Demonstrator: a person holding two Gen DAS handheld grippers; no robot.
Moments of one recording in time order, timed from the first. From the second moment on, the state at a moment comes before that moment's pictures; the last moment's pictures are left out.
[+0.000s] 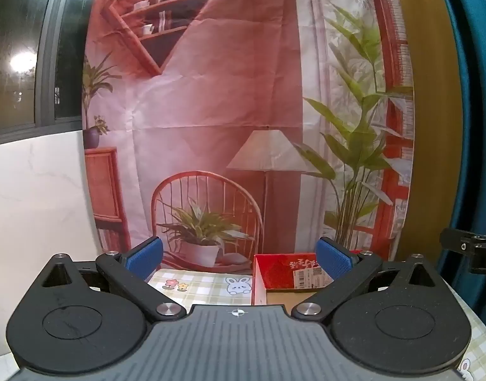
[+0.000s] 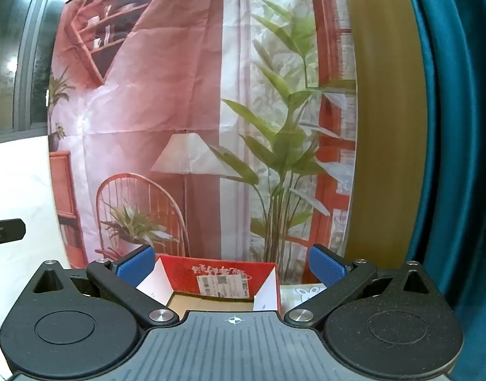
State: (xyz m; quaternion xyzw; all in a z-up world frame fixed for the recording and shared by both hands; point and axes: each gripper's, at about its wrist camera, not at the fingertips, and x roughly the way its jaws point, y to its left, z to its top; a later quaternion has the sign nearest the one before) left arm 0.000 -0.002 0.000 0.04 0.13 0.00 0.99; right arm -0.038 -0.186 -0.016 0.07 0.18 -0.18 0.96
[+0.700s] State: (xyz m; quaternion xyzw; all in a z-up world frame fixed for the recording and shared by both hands) left arm -0.003 -0.001 -0.001 0.04 0.13 0.00 0.99; right arm -0.038 -0.181 -0.016 0.07 0.18 -0.18 0.96
